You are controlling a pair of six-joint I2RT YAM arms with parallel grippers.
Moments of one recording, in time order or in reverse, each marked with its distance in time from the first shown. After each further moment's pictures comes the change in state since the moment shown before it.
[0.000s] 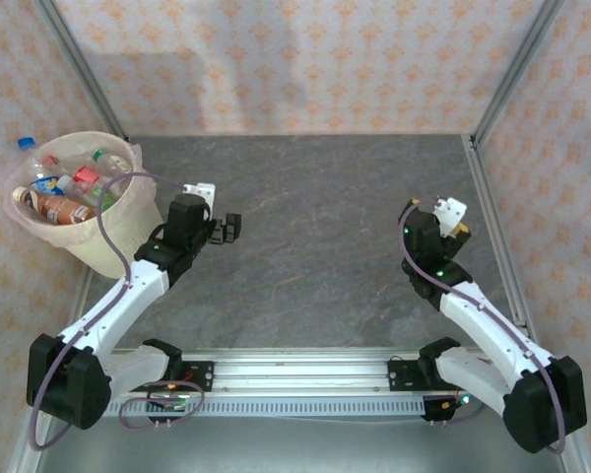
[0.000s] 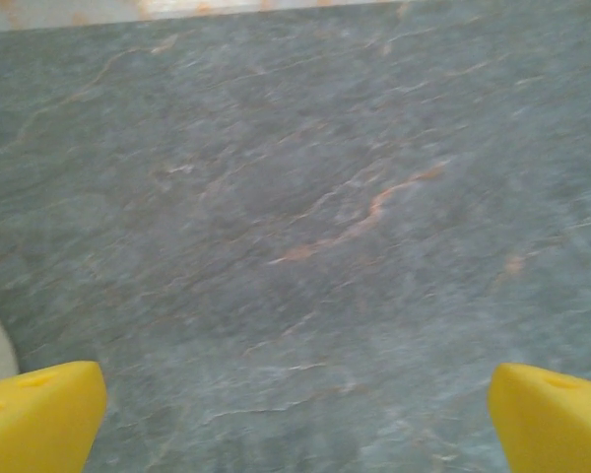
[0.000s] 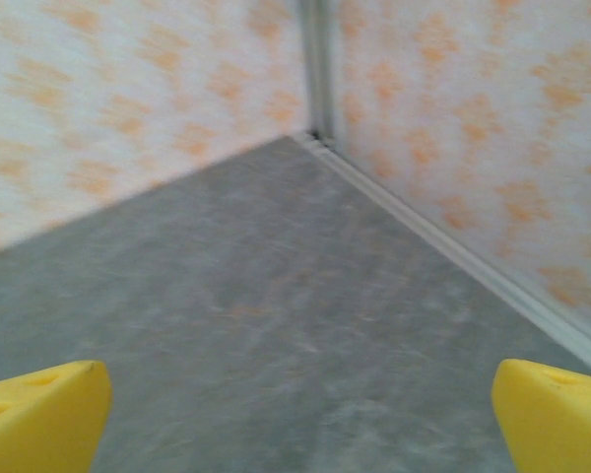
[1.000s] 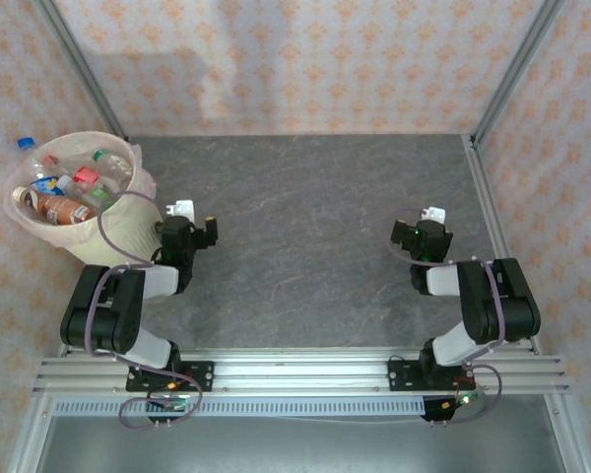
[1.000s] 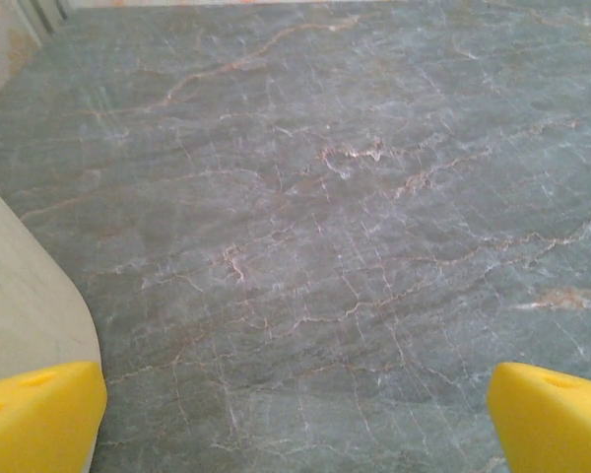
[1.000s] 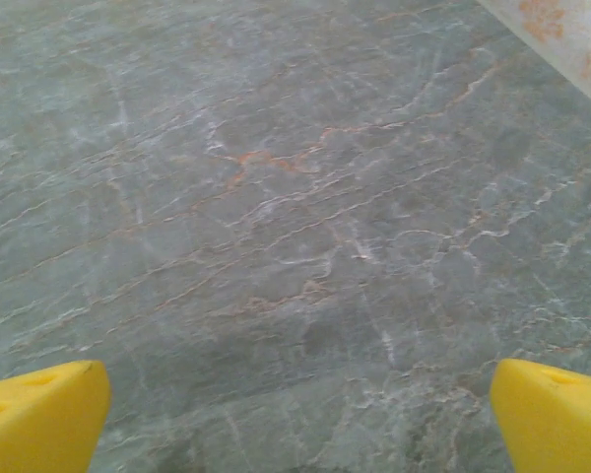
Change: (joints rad) left arm 0.218 0.386 -0.334 0.880 -0.061 0.081; right arm -0.307 0.586 -0.187 0.741 -0.570 -0.283
